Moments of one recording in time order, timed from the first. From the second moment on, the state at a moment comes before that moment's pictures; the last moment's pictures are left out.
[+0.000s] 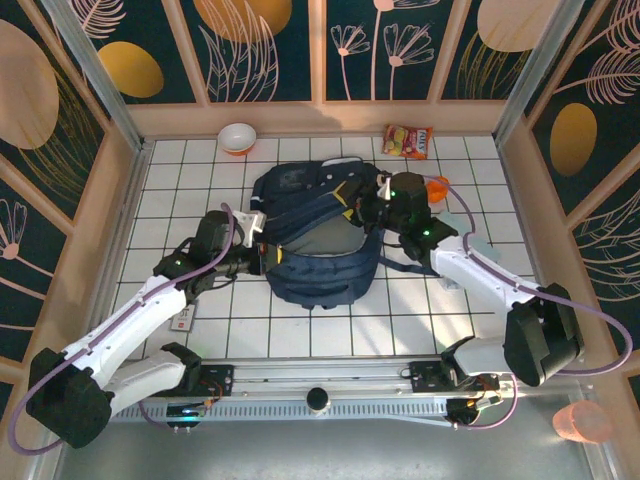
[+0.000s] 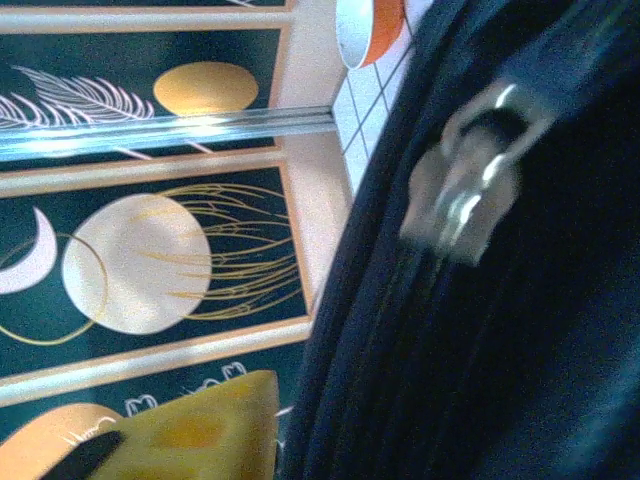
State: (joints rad) left arm -0.52 1.04 0.74 -0.39 0.37 -0.50; right arm 0.56 1.33 0.89 0.16 -0.38 1.45
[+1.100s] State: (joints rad) left arm -0.50 1.11 0.72 -0.28 0.28 -0.43; right arm 0.60 1.33 1.05 -0.08 -0.44 1.23
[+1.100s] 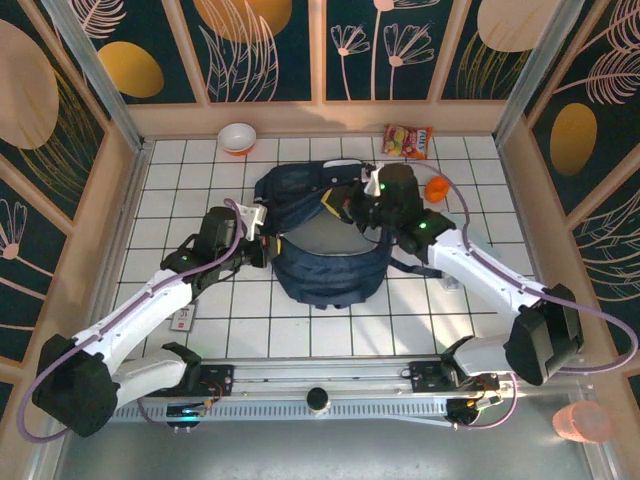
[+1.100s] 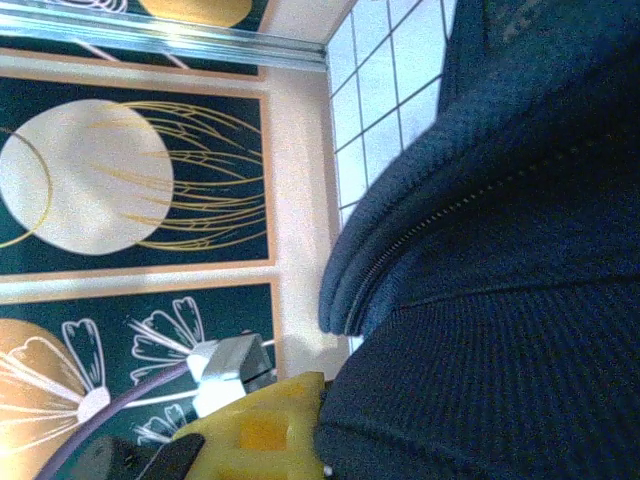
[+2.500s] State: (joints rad) left arm -0.28 1.05 0.94 -0.17 -0.09 -0.40; right arm 0.65 1.63 1.31 0.00 -0.59 1.12
